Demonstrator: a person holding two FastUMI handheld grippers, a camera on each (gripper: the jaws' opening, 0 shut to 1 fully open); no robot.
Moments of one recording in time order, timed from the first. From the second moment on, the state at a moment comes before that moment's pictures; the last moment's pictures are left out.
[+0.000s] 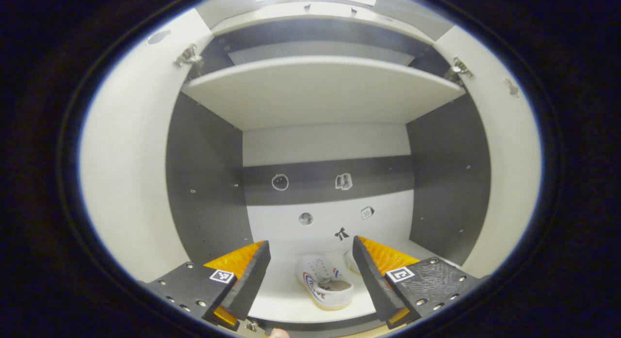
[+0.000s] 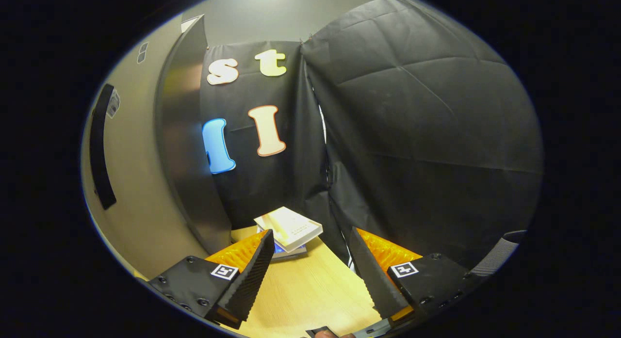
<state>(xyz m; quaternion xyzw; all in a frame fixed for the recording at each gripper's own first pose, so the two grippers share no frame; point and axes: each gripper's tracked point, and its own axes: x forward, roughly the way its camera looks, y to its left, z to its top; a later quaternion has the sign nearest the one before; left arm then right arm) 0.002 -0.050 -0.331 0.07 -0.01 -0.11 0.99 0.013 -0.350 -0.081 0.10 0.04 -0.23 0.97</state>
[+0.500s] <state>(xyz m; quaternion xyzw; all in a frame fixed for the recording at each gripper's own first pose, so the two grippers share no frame) -0.149 0.004 -0.344 0.07 -0.01 -0.05 1.00 0.027 -0.294 0.004 0.07 -0.01 -0.14 0.99</state>
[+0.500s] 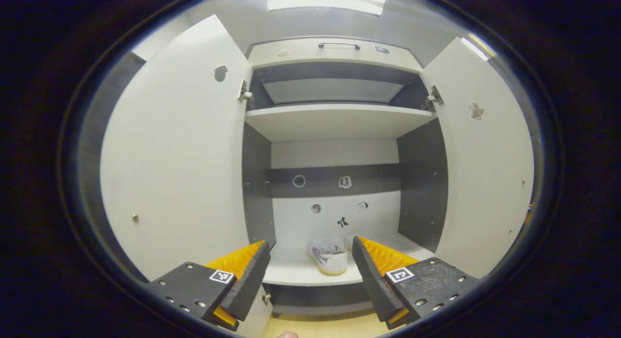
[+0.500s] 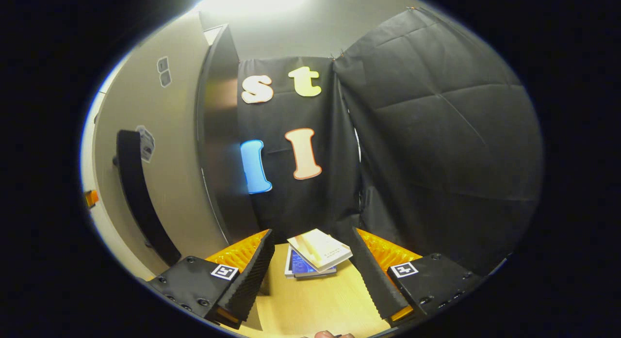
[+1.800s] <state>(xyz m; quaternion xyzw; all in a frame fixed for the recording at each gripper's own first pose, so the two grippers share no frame) -0.237 0.096 -0.462 0.00 0.07 0.01 1.00 0.048 -0.128 0.061 0.02 -0.01 -0.01 1.00</state>
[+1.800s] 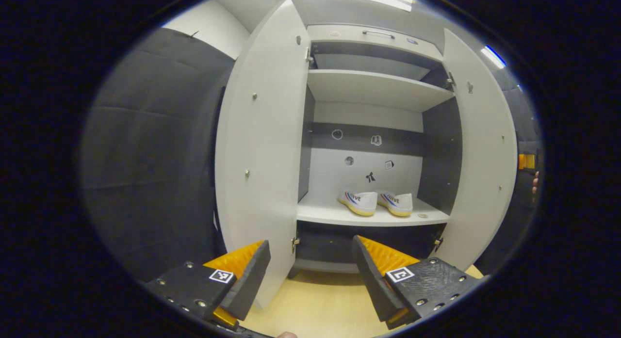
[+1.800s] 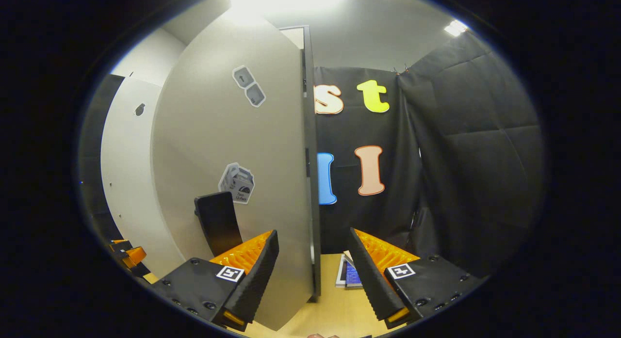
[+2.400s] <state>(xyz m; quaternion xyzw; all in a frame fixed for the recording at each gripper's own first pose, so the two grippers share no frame) -0.278 0.171 -0.455 -0.01 0.08 0.04 1.00 0.084 -0.036 0.045 0.04 0.02 0.01 1.00</state>
